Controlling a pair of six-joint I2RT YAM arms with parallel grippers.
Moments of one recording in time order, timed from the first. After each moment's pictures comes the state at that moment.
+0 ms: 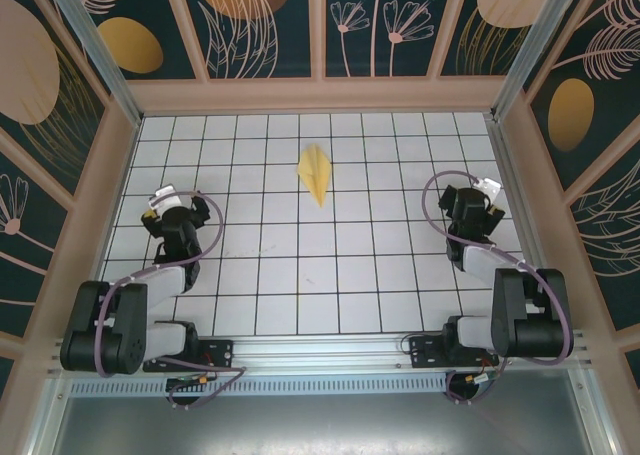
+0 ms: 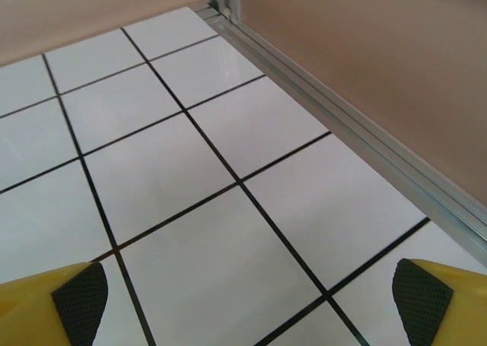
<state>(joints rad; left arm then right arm) -0.07 1.30 0.27 0.73 -0.48 -0.21 0.00 1.31 0.41 0.45 0.42 0.26</state>
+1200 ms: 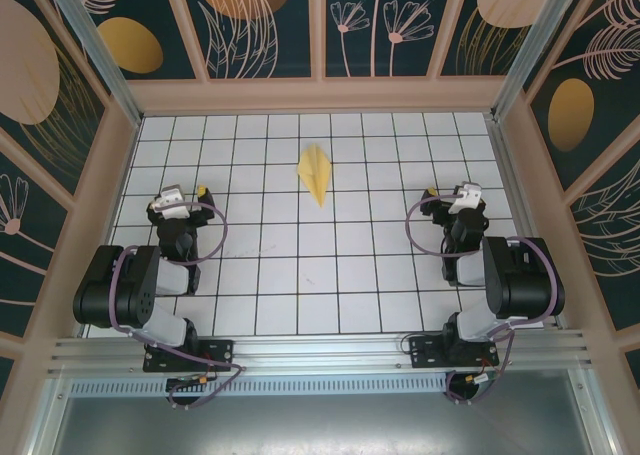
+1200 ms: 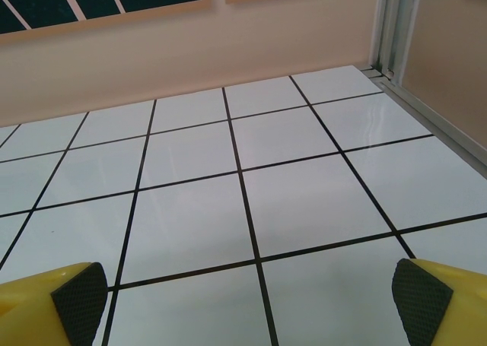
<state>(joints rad) -0.02 1.53 0.19 1.28 -0.24 -0.11 -0.02 1.53 0.23 1.12 0.06 0.13</state>
